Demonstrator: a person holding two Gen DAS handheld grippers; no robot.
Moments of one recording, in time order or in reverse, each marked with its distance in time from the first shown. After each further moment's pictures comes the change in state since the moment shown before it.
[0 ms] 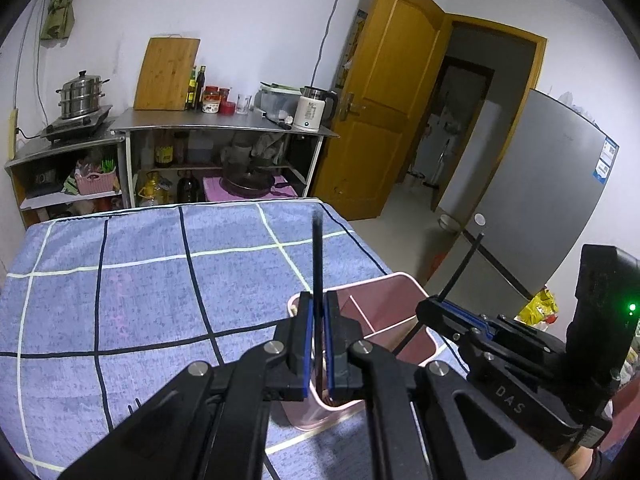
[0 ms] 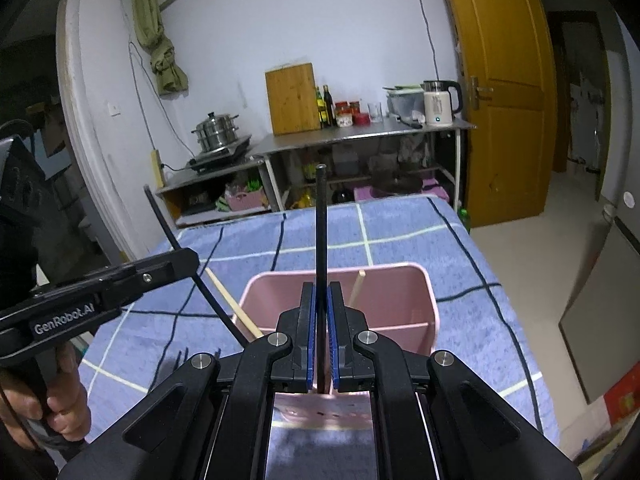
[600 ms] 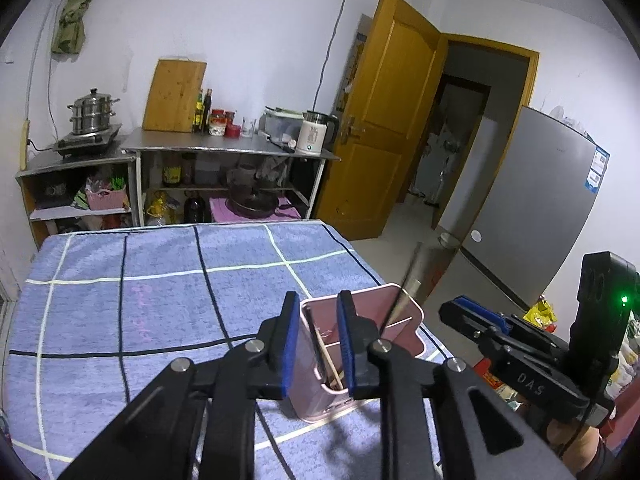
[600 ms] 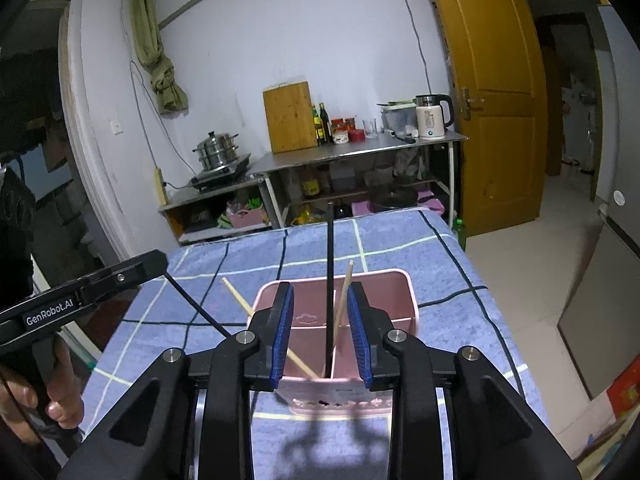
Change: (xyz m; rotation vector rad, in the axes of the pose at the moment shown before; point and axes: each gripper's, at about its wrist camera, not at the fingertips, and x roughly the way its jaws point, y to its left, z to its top) left arm -0.054 0.001 -0.002 0.002 -0.089 0.015; right arm -0.049 0.002 0.000 0.027 -0.074 -0.002
